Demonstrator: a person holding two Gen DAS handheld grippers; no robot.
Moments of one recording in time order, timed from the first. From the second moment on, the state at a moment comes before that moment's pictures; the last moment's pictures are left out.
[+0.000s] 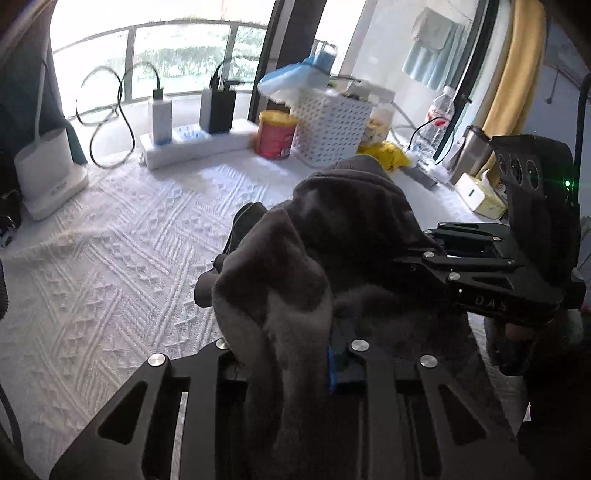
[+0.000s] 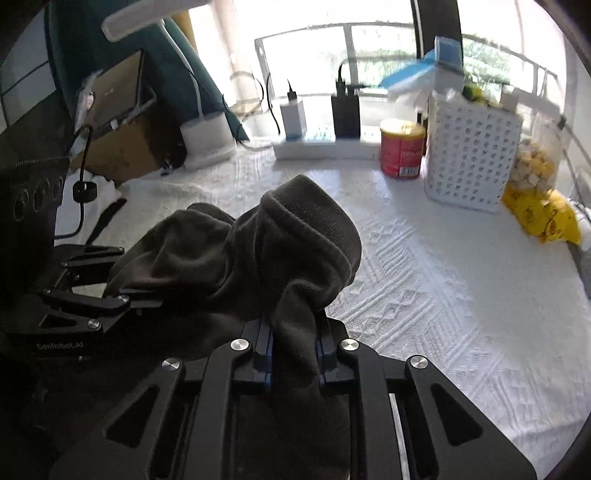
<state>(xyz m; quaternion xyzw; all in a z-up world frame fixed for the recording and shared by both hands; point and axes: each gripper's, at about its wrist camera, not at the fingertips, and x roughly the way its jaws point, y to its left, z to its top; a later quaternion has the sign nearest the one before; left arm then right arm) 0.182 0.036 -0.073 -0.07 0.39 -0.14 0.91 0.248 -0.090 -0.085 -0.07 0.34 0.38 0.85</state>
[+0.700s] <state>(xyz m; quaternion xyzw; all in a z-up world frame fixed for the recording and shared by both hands) 0.115 0.026 -0.017 -0.03 0.27 -0.12 0.95 0.177 -0.120 -0.018 -0.05 0.25 0.39 0.88</state>
